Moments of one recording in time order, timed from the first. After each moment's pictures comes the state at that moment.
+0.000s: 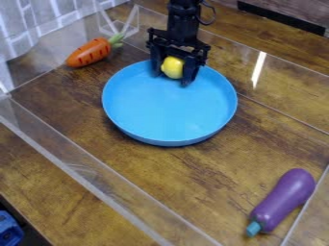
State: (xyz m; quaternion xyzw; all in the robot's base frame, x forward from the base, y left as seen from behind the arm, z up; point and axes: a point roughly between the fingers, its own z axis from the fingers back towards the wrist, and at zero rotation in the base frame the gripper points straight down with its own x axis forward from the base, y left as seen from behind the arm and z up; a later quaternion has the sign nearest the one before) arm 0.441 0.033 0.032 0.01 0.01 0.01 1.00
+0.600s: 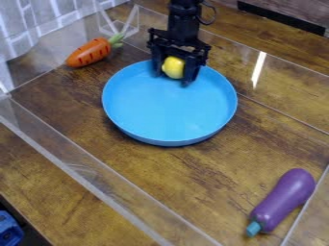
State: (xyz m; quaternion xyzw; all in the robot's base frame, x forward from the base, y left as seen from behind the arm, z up) arm 0.442 0.032 0.032 0.00 0.01 0.01 1.00
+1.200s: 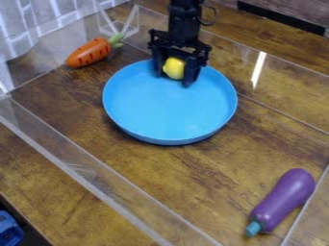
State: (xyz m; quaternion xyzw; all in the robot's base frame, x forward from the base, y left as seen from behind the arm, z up) arm 0.442 0.030 0.029 0.00 0.00 0.00 1.00
